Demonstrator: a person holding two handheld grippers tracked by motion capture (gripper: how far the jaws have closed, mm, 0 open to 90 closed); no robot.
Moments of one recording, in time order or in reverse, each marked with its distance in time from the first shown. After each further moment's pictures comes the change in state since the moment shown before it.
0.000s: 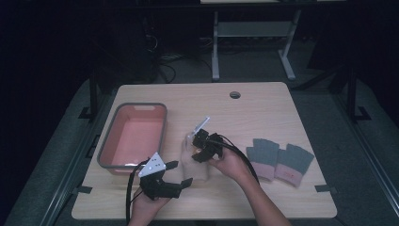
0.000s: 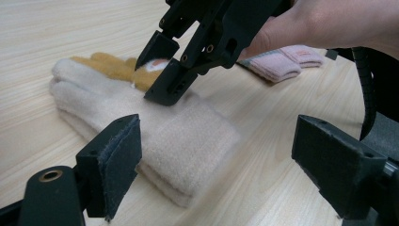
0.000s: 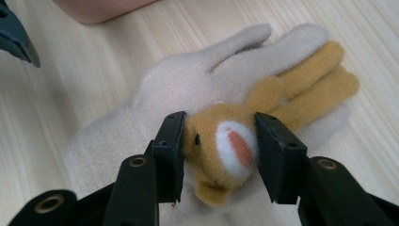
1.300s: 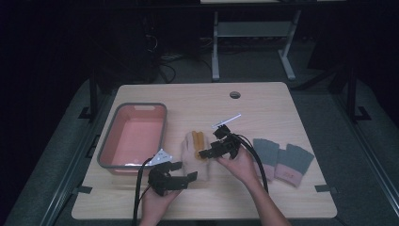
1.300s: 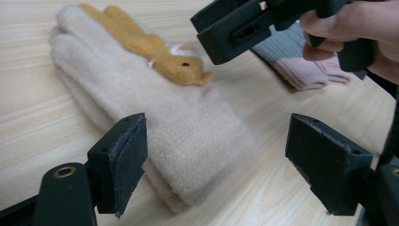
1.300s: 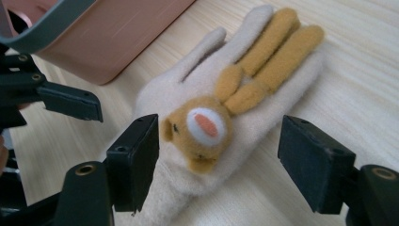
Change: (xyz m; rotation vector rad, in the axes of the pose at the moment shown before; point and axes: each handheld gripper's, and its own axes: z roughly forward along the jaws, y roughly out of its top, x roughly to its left) left arm 0.004 0.003 0.025 0.084 0.068 -0.224; right arm -0.033 -0.044 -0.016 -0.186 0.169 0.409
